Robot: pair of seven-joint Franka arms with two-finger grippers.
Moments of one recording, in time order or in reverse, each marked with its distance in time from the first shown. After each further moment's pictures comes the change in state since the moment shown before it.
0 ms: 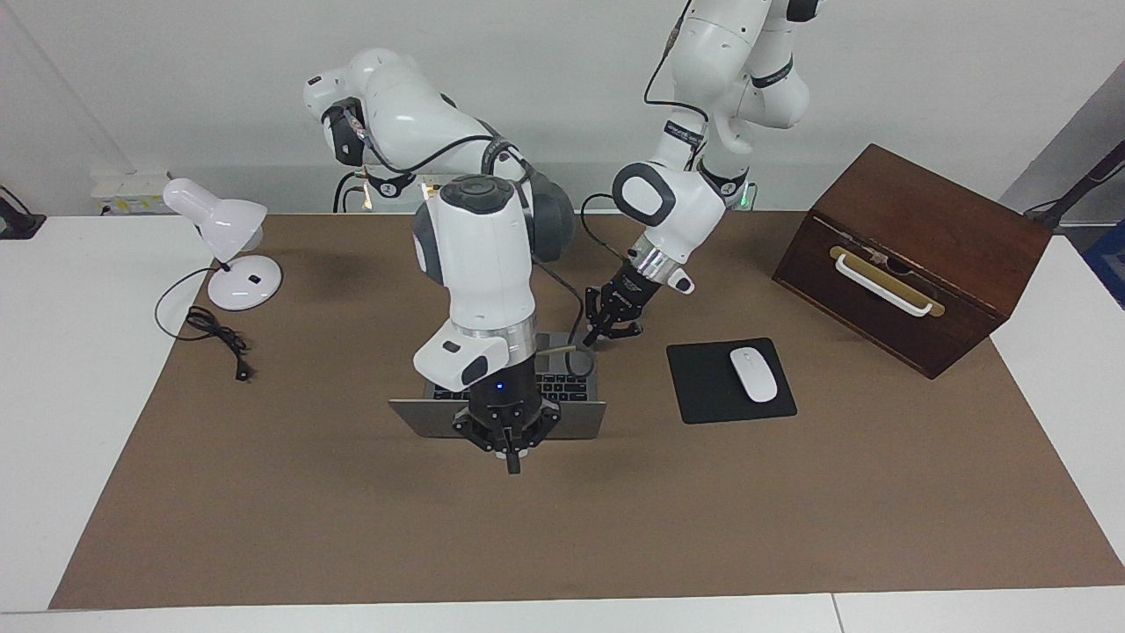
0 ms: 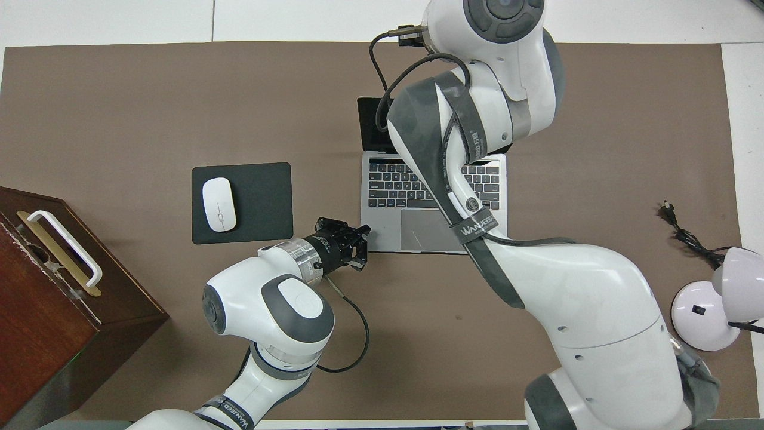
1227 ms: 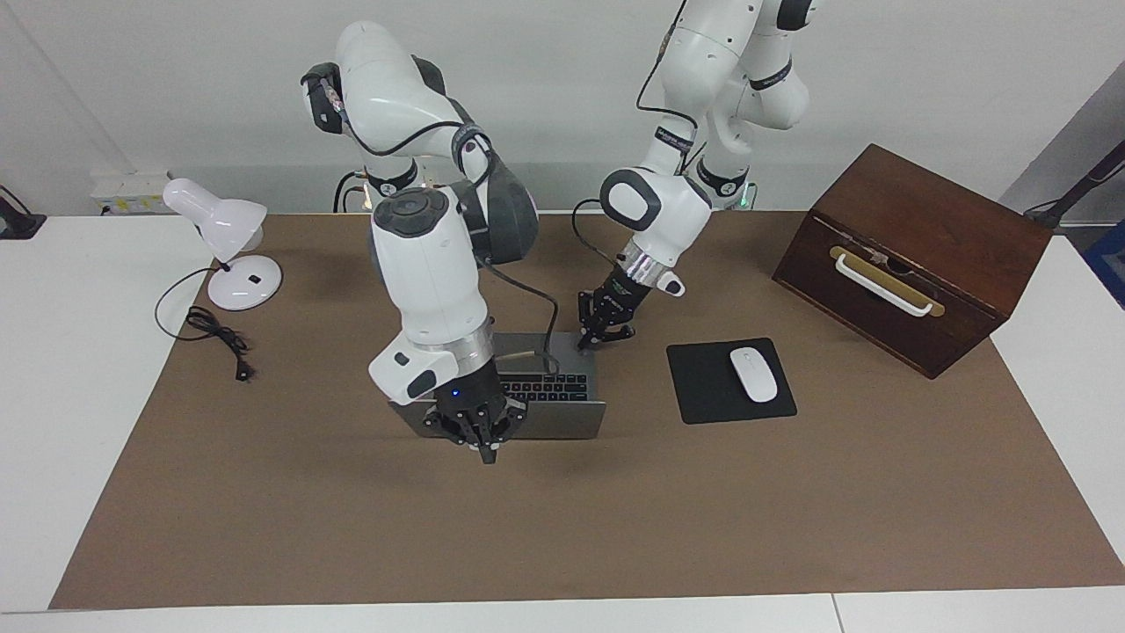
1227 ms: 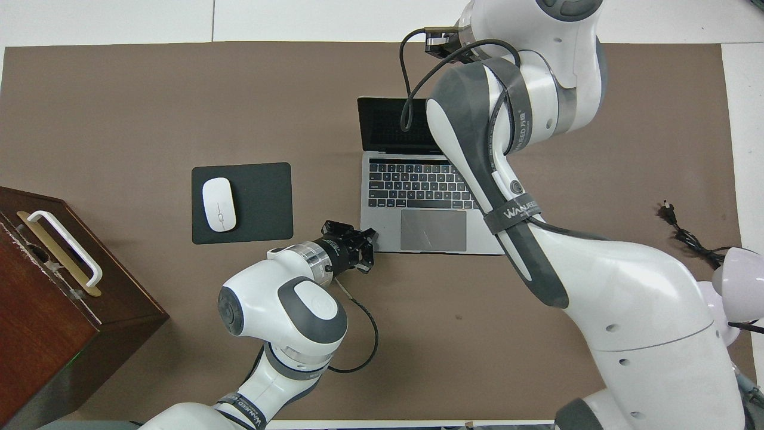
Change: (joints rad) left arm -0.030 0.043 0.000 0.022 0.000 0.040 0.013; right arm -0.024 -0.188 0.007 -0.335 0.082 0.060 0.000
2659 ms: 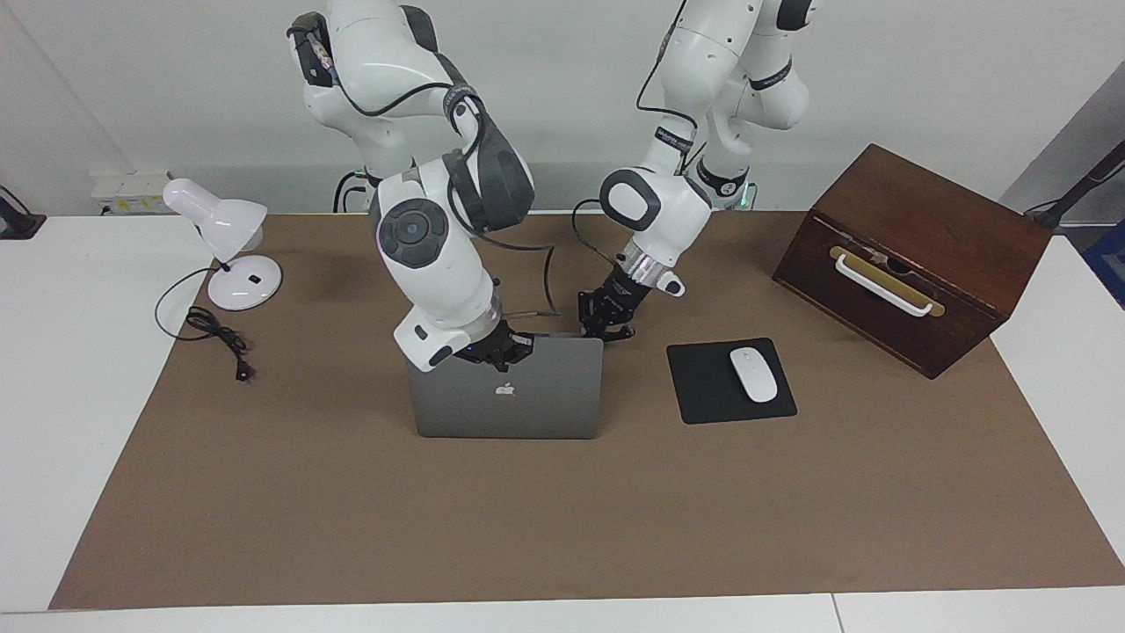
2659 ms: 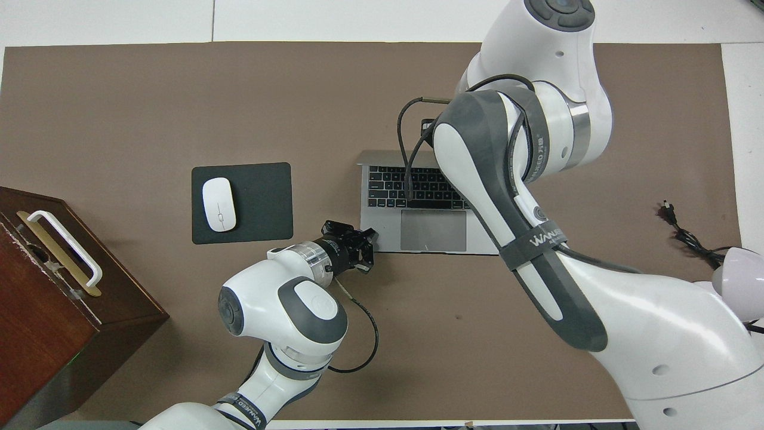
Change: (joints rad) left arm 0.000 0.000 0.000 0.000 0.000 0.001 0.003; right arm 0.025 -0.227 0.042 -0.375 0.118 -0.272 0.055
